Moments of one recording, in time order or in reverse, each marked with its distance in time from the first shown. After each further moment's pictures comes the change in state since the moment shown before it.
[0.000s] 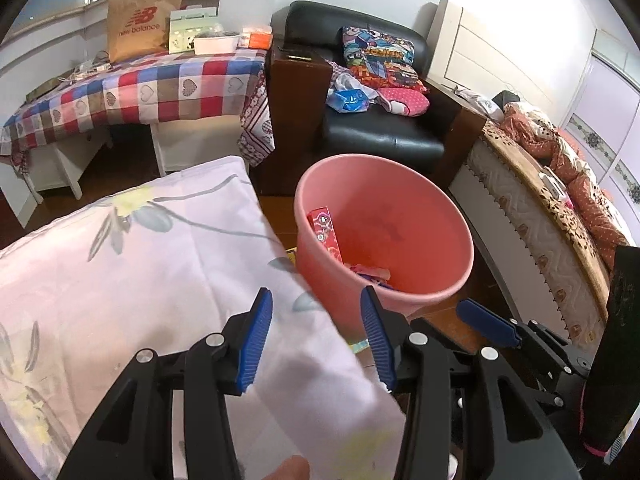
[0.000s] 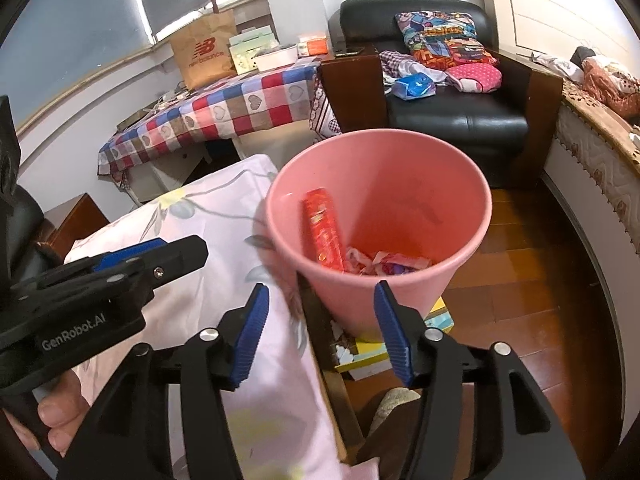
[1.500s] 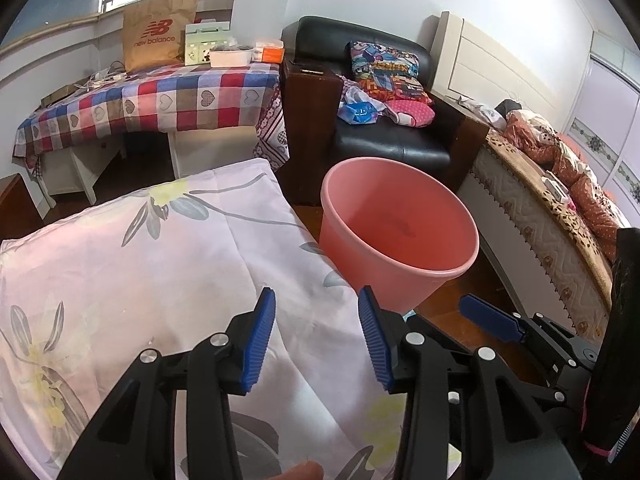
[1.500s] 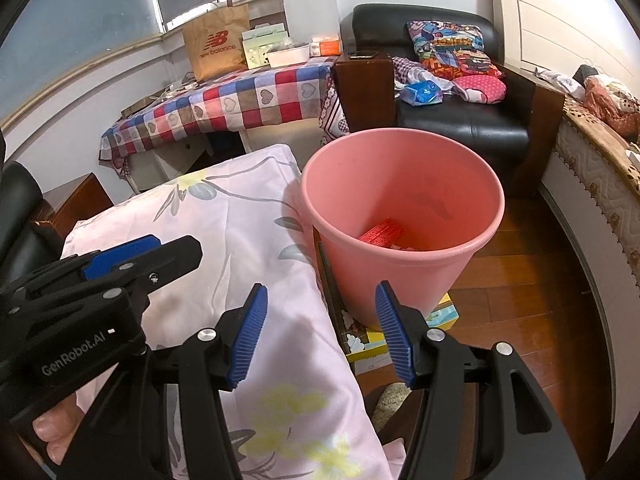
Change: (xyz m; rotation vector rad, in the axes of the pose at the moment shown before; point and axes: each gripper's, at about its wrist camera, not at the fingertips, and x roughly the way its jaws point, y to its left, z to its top) left arm -0.033 0.014 -0.028 -0.004 -0.057 0.030; right arm -0.011 0.033 -0.015 -0.049 -0.010 -0.033
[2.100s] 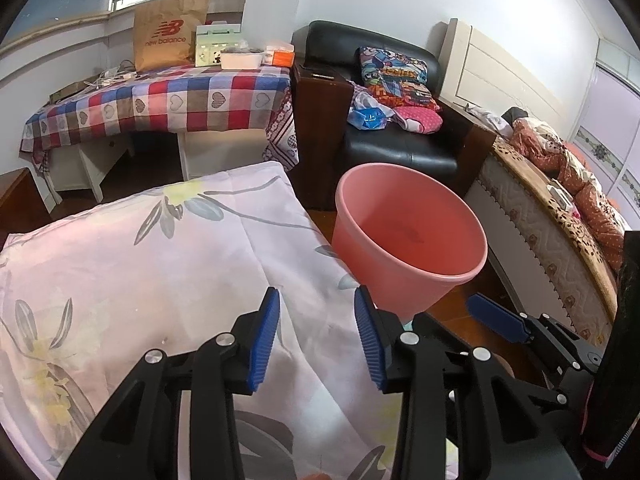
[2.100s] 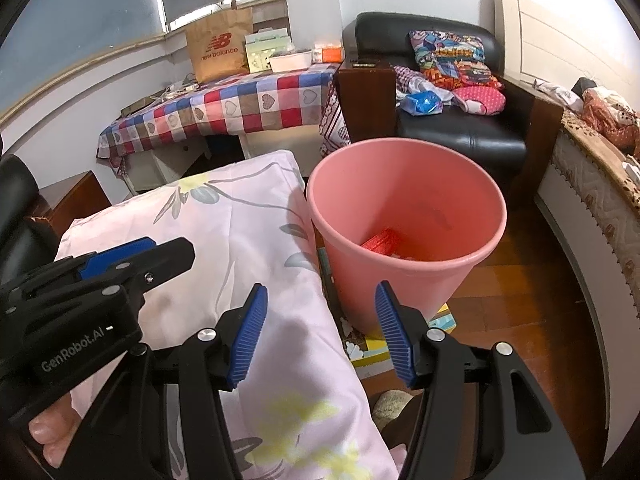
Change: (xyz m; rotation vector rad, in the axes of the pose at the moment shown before) left arm -0.005 0.011 -0.002 -0.024 -0.017 0.017; right arm -0.001 0.013 0.002 -0.028 -0.032 -0.028
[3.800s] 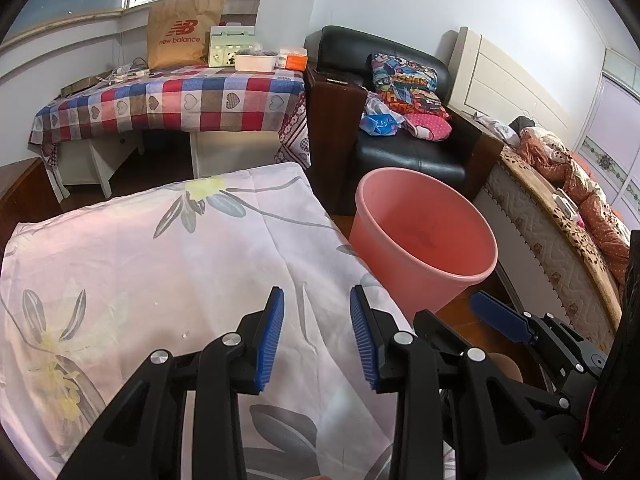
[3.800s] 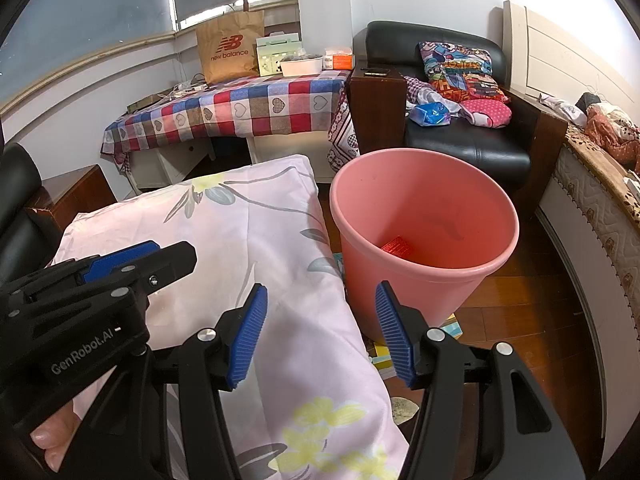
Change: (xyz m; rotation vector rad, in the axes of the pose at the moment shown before) left arm -0.007 0.017 -0.007 -0.028 -0.020 0.021; right arm 0.001 0.023 -0.002 -0.037 -0.019 -0.002
